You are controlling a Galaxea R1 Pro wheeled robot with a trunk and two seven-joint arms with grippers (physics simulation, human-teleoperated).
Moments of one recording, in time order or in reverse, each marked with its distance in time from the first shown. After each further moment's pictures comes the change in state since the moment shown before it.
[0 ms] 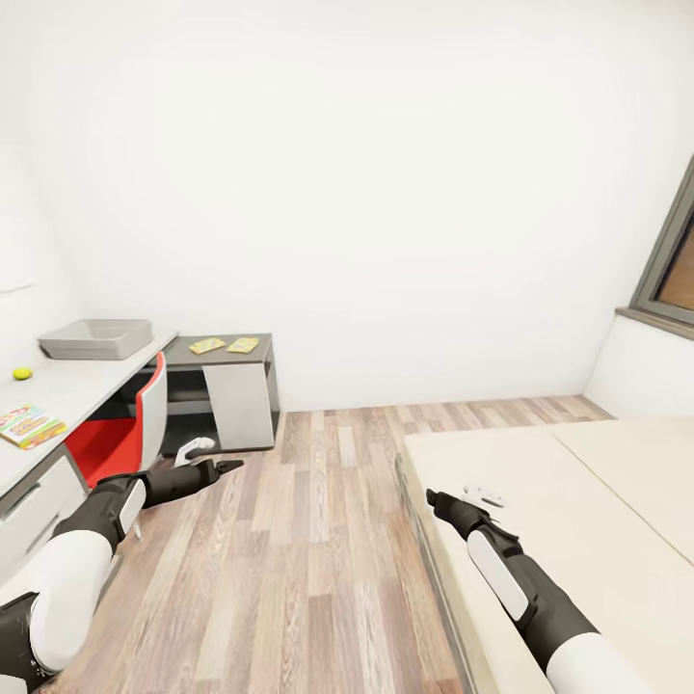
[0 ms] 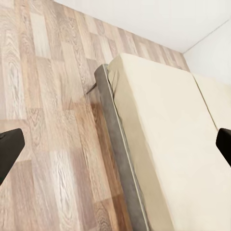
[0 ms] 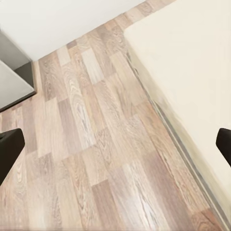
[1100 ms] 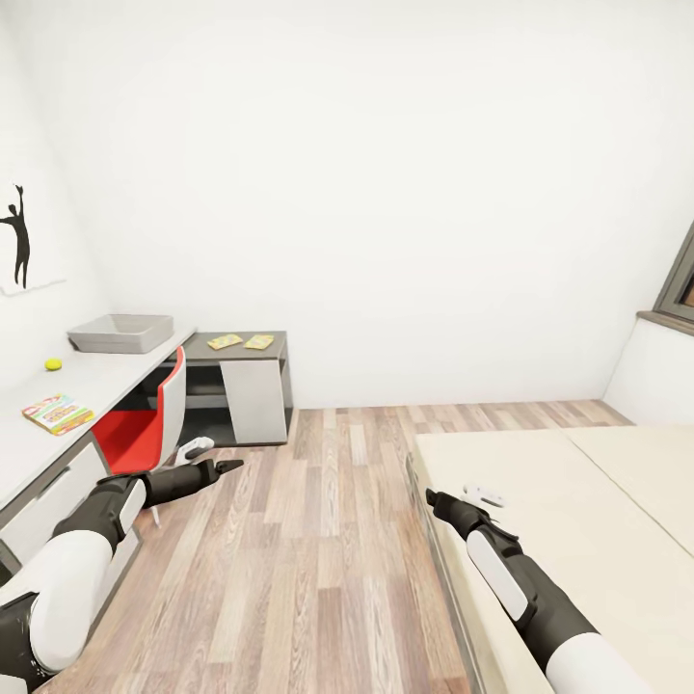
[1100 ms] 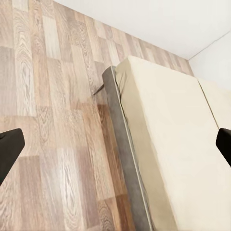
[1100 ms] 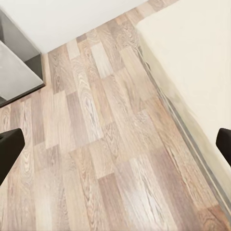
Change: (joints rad) left arm 0.000 0.000 0.000 0.000 0.002 -0.001 0.001; right arm 0.000 0.001 0.000 0.000 0.000 -0.001 0.000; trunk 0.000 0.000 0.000
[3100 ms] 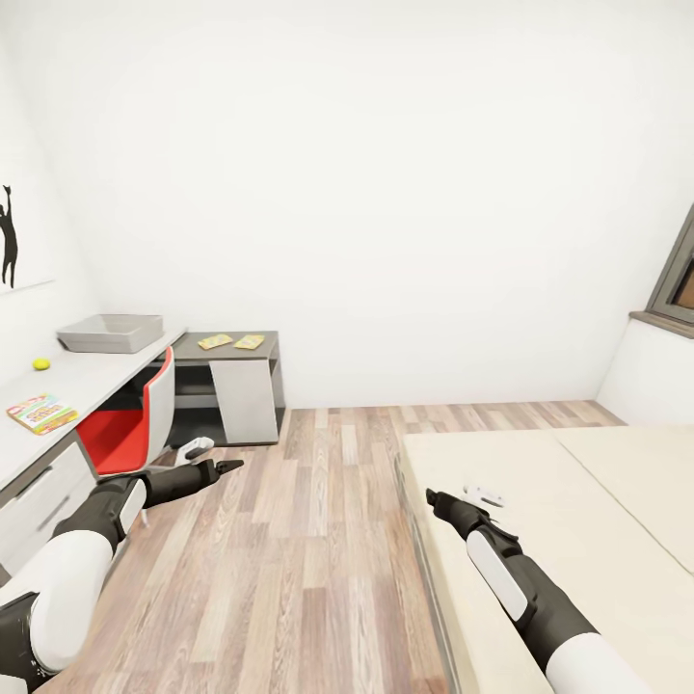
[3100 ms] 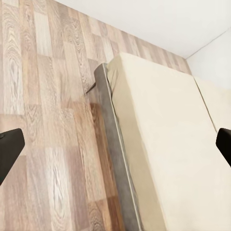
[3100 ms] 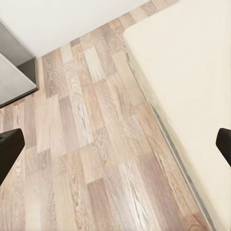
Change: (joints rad) left arm 0.000 -0.001 -0.001 0.000 0.000 0.001 0.002; right arm -0.001 0.000 0.001 0.001 0.001 -0.006 0.000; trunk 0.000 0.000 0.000
